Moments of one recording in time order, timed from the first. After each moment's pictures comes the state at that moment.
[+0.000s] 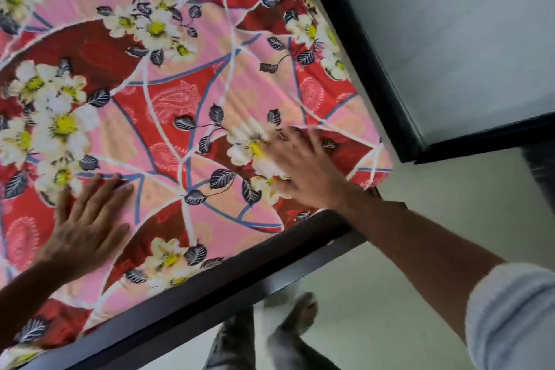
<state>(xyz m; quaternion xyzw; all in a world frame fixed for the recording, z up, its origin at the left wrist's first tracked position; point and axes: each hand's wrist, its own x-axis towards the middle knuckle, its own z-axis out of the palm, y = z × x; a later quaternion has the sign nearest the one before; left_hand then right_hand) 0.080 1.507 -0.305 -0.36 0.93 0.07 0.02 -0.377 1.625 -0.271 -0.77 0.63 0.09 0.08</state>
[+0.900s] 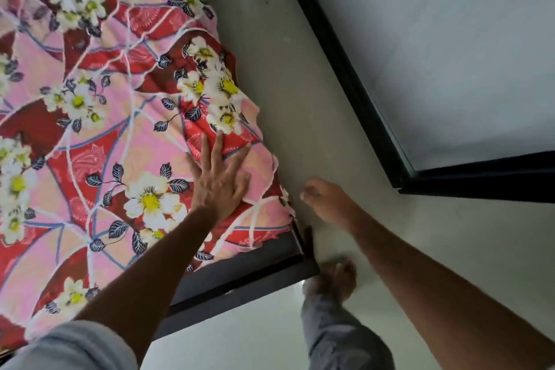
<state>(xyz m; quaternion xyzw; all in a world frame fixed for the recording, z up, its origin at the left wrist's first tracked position) -0.433 1.568 -0.267 -0.47 0.87 0.09 0.14 -0.664 1.696 -0.279 -0.38 0.72 -0.15 0.56</state>
